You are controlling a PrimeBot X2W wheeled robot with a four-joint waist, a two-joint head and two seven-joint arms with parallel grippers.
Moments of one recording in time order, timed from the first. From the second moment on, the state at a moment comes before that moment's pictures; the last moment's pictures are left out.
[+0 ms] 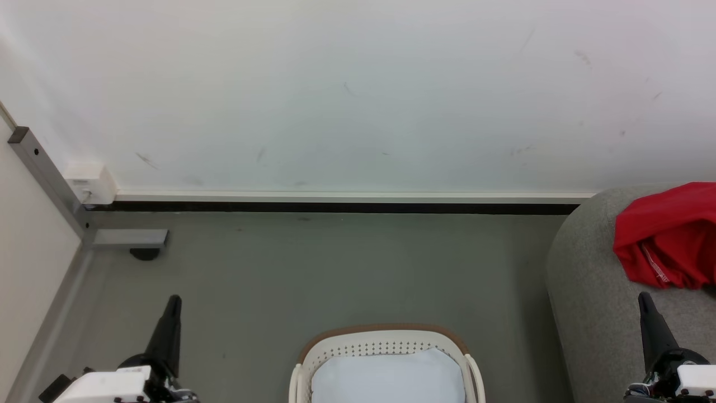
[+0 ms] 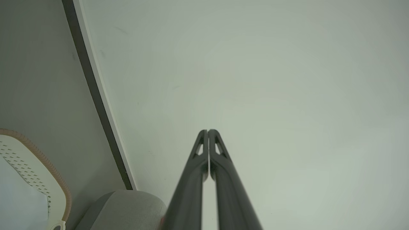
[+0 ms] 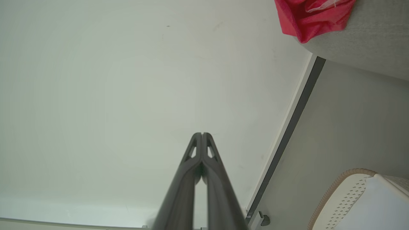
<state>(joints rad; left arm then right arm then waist) -0.11 0.05 0.12 0.22 -1.61 -0.10 0.11 -0.11 -0.18 0.06 0.23 1.76 0.13 -0.03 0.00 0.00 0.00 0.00</state>
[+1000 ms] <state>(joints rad) -0.11 0.05 0.12 0.22 -1.61 -0.10 0.11 -0.11 -0.19 0.07 0.23 1.76 0.13 -0.03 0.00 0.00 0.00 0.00</state>
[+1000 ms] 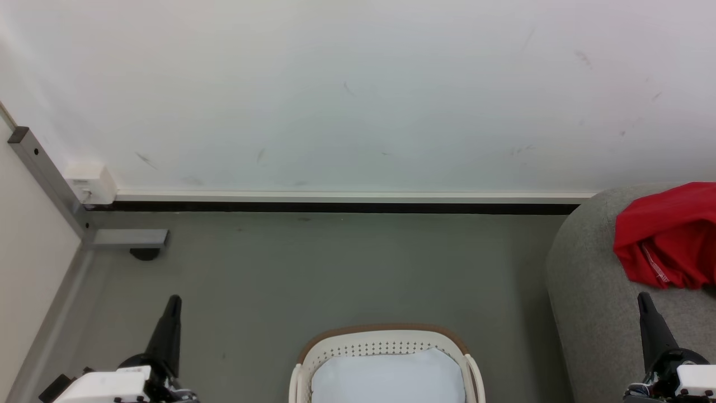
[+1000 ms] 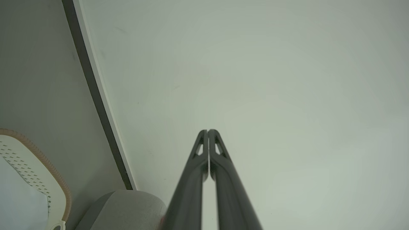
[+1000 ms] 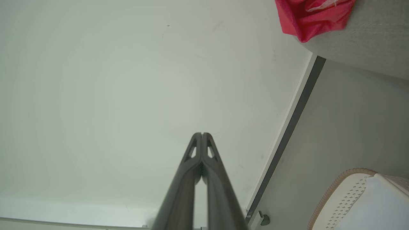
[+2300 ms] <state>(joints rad) -0.11 0.05 0.12 0.22 -1.61 -0.10 0.11 -0.11 -0.19 0.07 0.23 1.77 0.13 -0.03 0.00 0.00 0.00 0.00</state>
